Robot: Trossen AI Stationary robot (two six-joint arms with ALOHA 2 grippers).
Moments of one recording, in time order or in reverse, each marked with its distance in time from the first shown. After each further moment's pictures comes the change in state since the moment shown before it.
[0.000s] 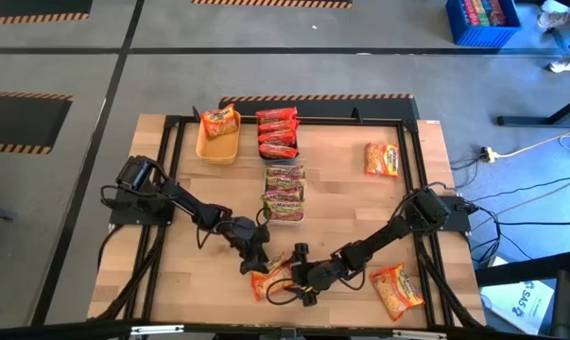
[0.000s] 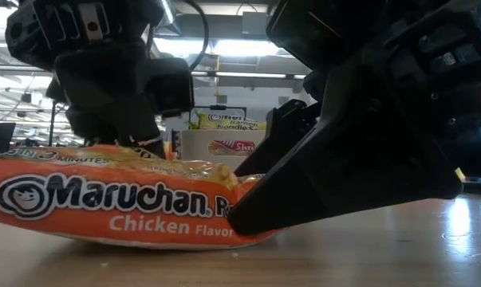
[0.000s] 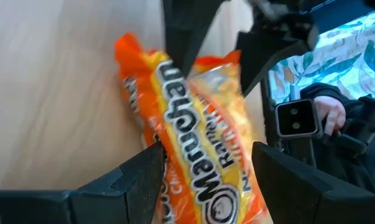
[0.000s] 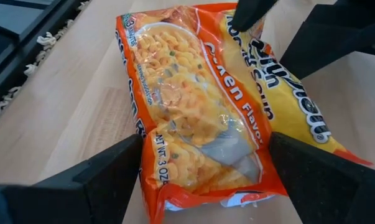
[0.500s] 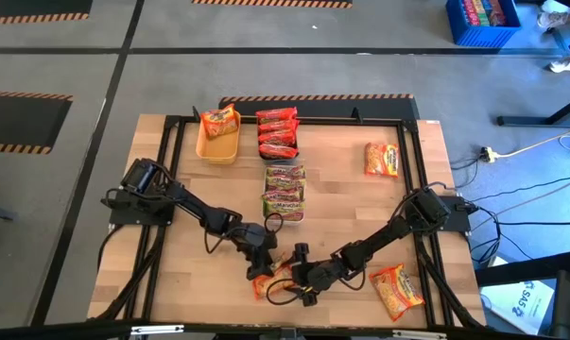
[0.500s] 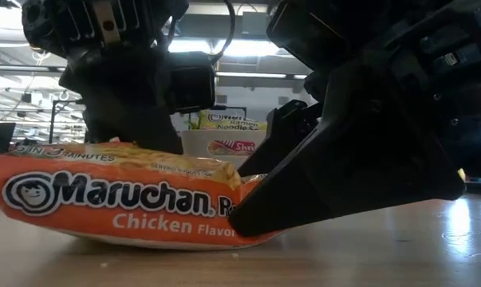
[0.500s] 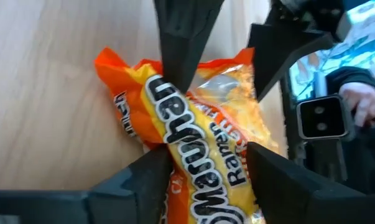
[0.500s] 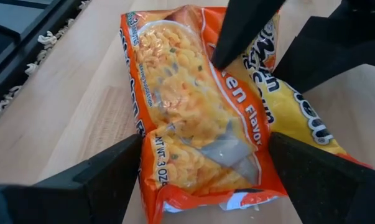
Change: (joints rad) left arm -0.013 0.050 0.142 -0.190 -0.027 0.084; right arm 0.000 0.000 -0.001 0.000 -0.001 0.000
